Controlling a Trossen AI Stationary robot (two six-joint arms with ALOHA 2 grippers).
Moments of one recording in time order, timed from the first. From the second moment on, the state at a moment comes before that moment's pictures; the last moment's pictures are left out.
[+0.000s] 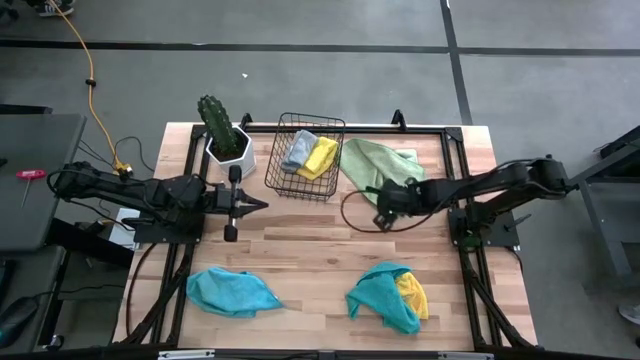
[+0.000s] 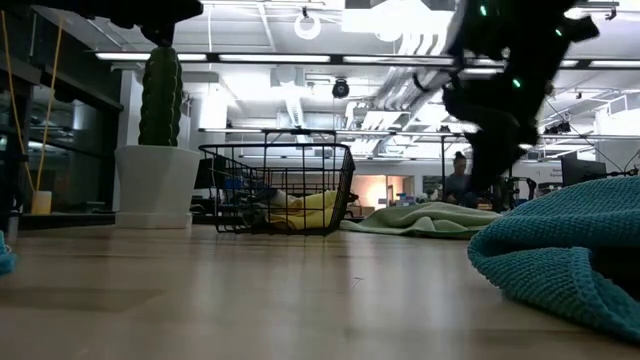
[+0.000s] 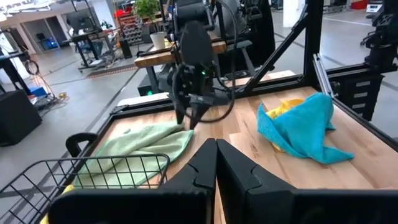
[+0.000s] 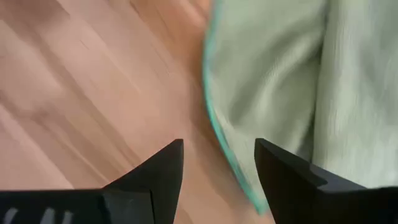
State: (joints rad) left arm -0.05 0.64 0.46 0.05 -0.19 0.16; right arm 0.02 1.34 0.75 -0.66 0.34 0.68
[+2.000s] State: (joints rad) left arm -0.05 0.64 0.46 0.04 -0.19 0.13; right arm 0.13 1.38 0.71 -0.83 0.07 0.88
